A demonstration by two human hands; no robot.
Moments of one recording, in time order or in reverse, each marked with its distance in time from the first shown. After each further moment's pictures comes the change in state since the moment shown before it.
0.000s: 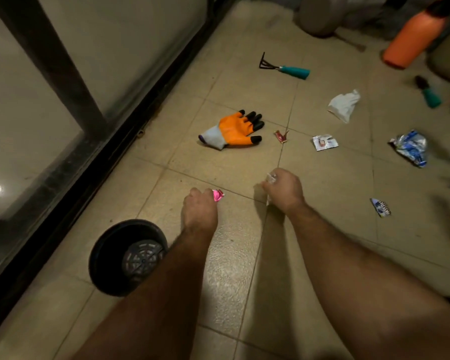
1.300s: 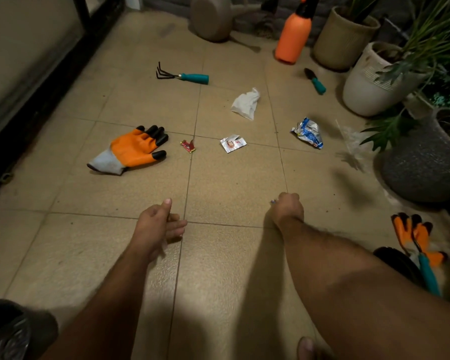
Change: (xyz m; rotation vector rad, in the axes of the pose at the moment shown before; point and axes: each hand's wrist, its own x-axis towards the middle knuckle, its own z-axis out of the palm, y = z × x) left_hand 0.001 0.106 0.004 -1.342 -0.408 -0.209; right_hand 0.018 0.189 -0.102 -0.339 0.119 0.524
